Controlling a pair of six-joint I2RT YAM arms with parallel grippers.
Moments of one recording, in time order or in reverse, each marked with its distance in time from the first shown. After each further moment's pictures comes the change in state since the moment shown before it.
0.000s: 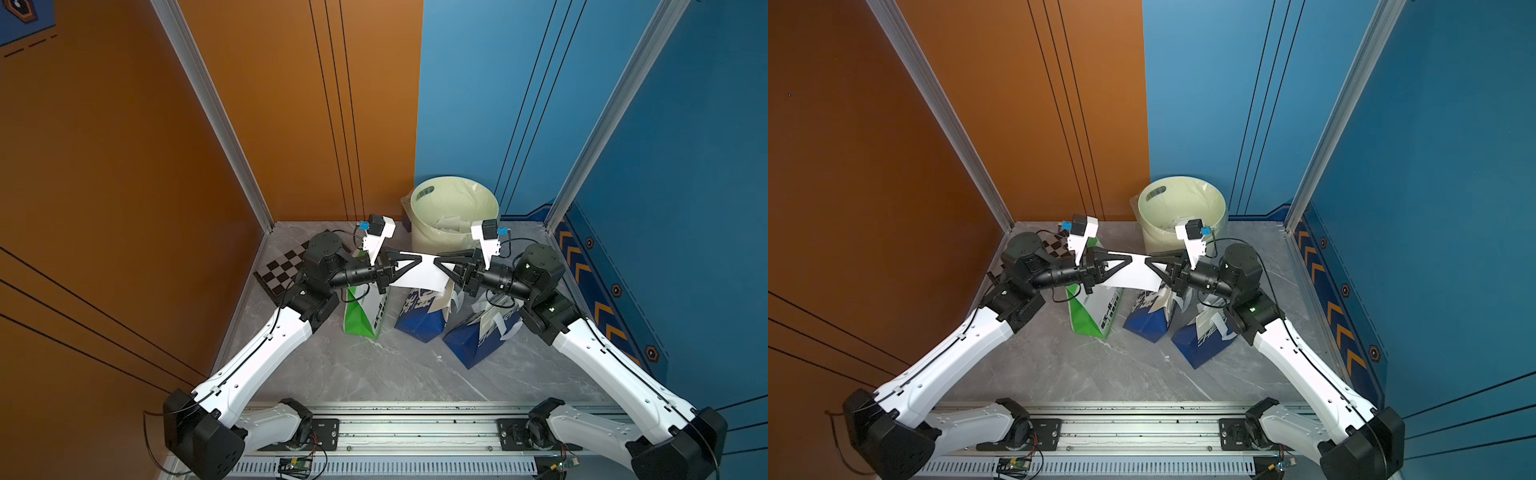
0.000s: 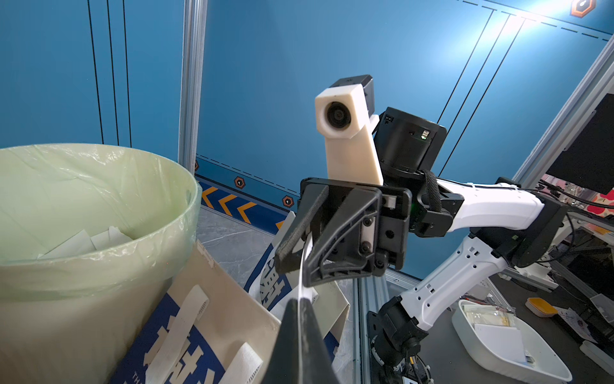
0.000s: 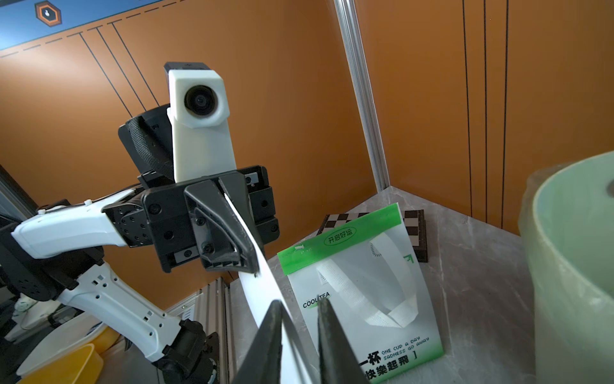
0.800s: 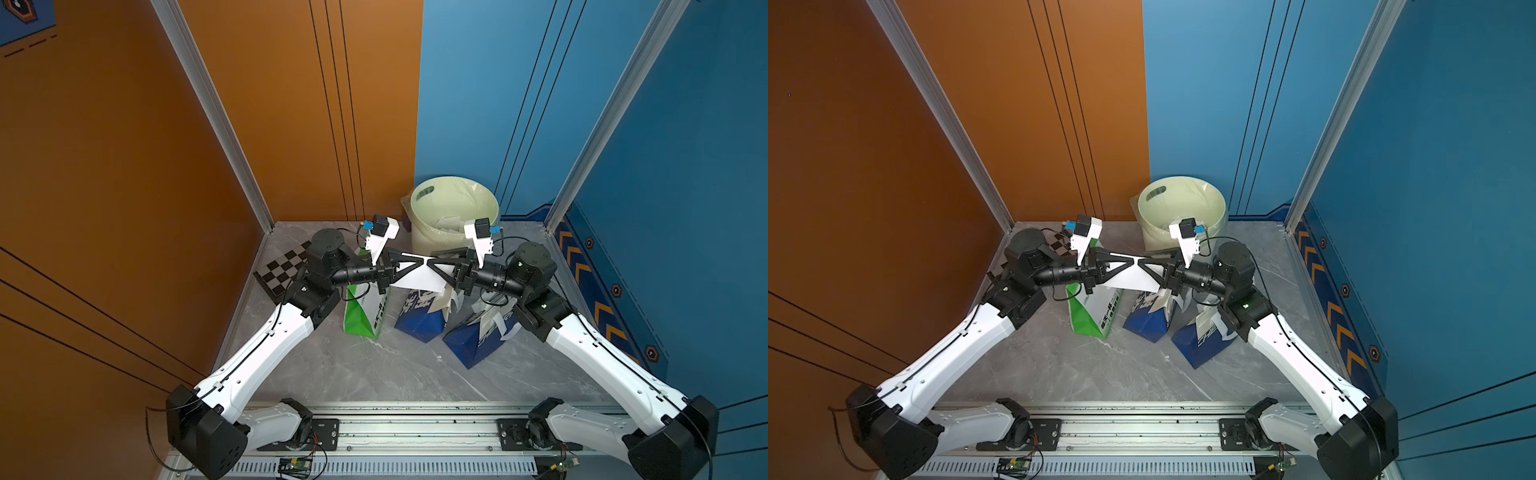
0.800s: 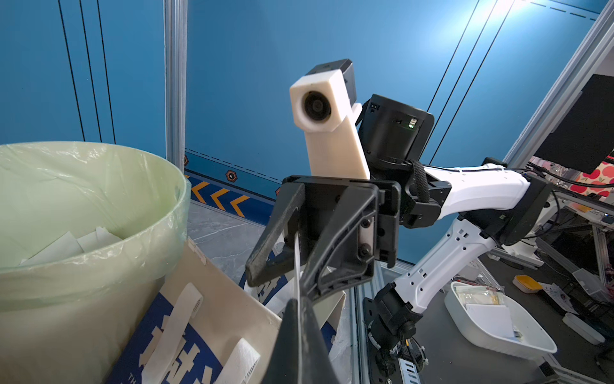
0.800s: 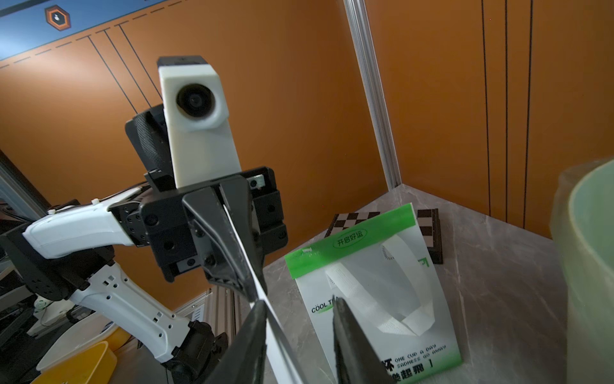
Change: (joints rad) left arm -0.001 0.025 0.019 -0.040 0.047 0.044; right arm 0.026 0.049 0.006 0.081 -0.019 0.060
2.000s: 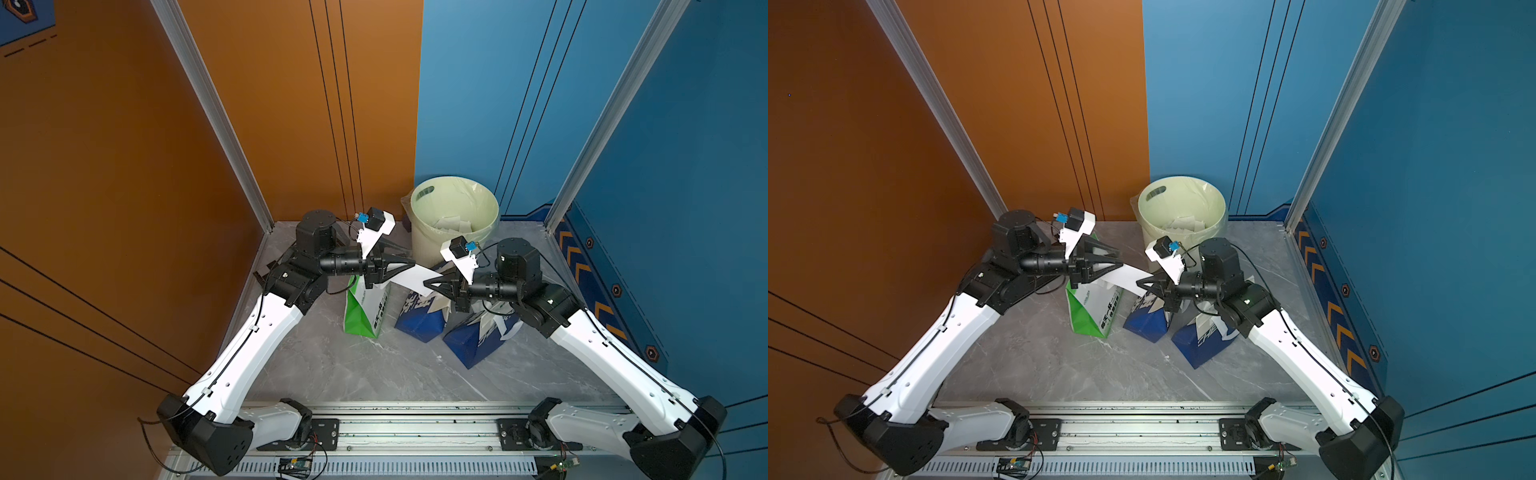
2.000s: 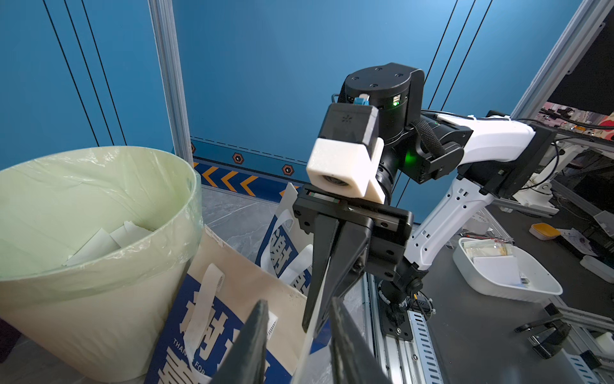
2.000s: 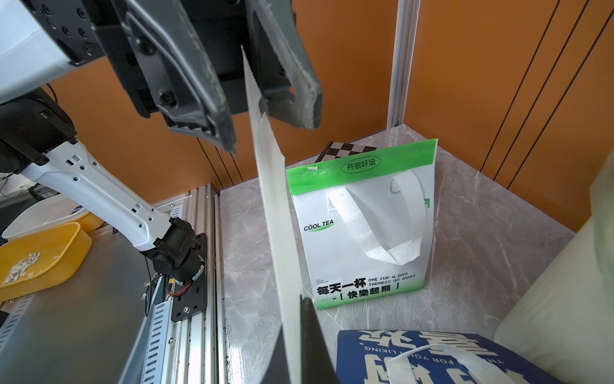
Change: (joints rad) left arm 0.082 0.026 0.245 -0.433 0.093 0.300; right arm 0.080 0.015 0.169 -0.580 0.034 -0.482
